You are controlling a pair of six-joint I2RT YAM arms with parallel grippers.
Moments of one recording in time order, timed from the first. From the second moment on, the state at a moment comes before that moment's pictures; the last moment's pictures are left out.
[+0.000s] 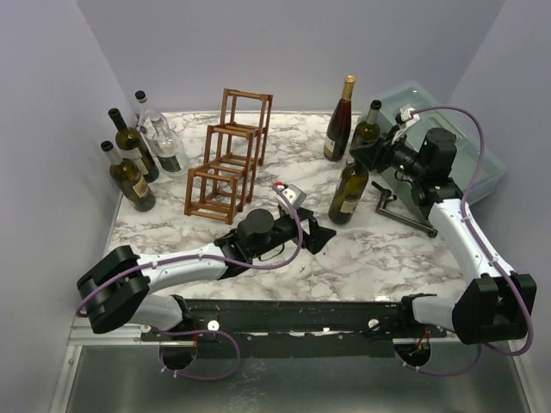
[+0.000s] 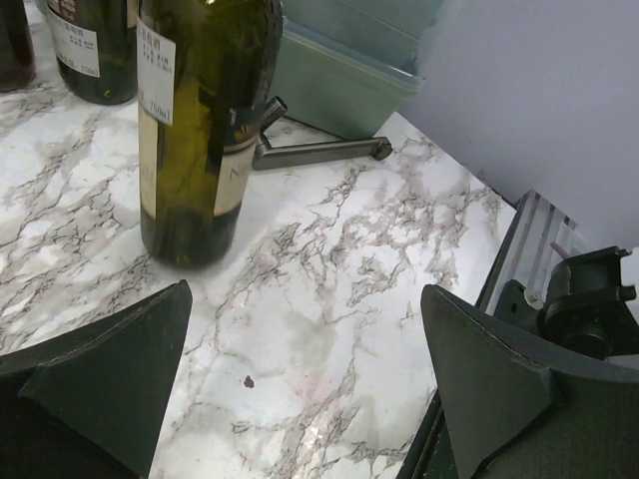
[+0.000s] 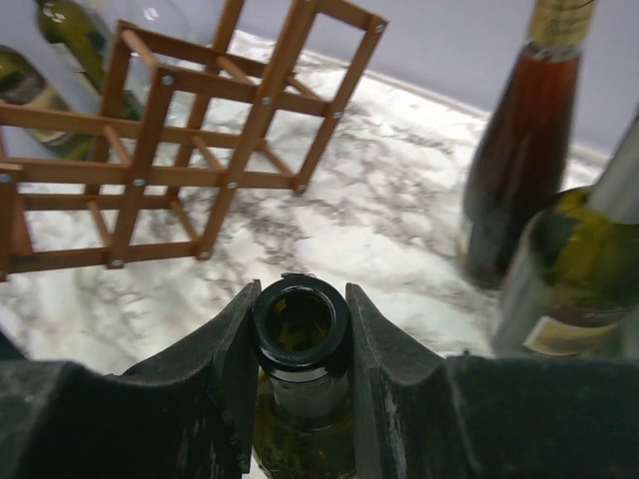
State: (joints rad) left arm -1.02 1.35 0.66 0.62 0.01 -0.39; right arm 0.08 1.24 0.97 0.13 -0.70 0.12
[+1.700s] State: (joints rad) left arm -0.60 0.77 1.09 -0.42 -0.17 -0.30; right arm 0.07 1.13 1.45 -0.41 -0.19 0.00
